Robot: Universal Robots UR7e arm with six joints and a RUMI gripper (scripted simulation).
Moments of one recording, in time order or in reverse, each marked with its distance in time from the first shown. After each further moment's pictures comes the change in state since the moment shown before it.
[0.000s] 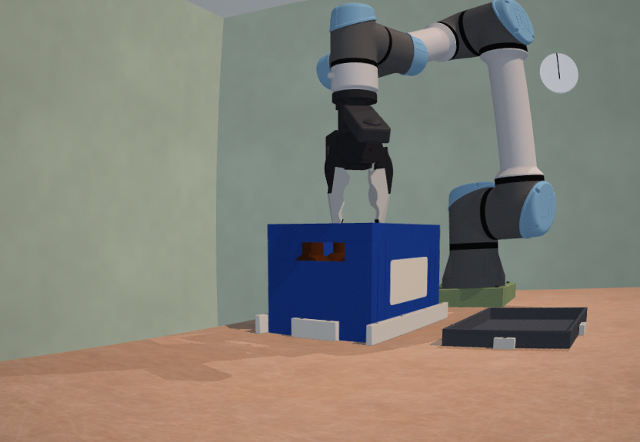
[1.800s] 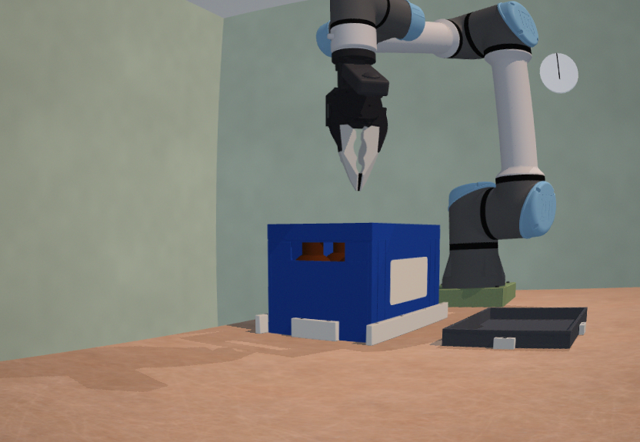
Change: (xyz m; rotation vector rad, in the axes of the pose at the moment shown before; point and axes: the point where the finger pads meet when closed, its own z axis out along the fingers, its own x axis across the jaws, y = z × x) arm 0.000 0.000 -0.069 0.000 0.000 0.000
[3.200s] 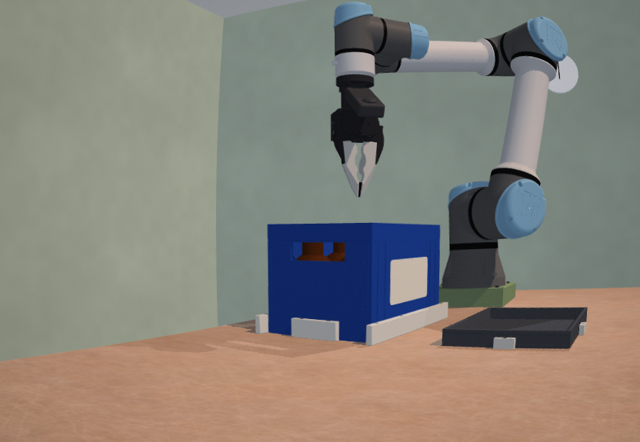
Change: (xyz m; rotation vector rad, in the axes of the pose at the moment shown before) arm -0.048 0.160 -0.001 -0.009 -0.003 0.003
